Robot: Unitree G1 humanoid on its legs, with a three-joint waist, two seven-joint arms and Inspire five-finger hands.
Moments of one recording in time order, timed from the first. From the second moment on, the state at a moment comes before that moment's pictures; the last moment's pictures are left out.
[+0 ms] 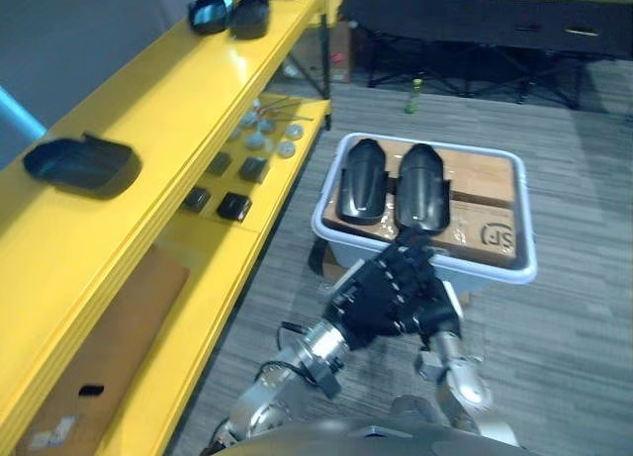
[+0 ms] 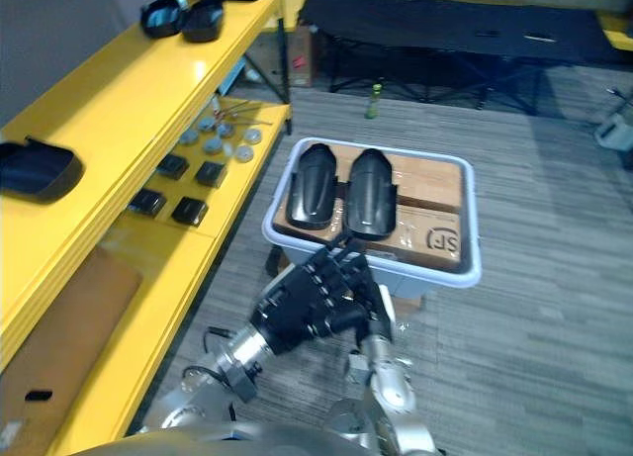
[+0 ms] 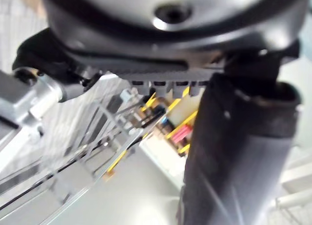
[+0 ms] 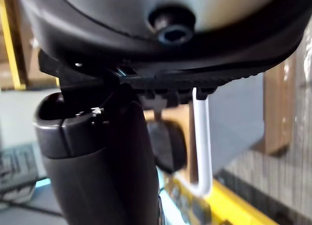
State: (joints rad) left arm 0.19 0.14 -0.65 -0.15 -0.74 0.03 -0.34; right arm 0.31 -0.24 0.21 0.16 0.40 -0.22 -0.16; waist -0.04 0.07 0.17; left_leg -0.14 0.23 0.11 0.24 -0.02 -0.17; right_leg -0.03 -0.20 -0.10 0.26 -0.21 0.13
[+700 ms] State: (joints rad) left arm 0.21 0.19 -0.40 -0.06 -0.58 0.11 -0.15; right arm 0.08 -0.13 -0.02 0.24 0.34 -0.22 -0.34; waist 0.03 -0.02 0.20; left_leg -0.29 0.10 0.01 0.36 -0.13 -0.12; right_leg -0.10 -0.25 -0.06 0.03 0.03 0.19
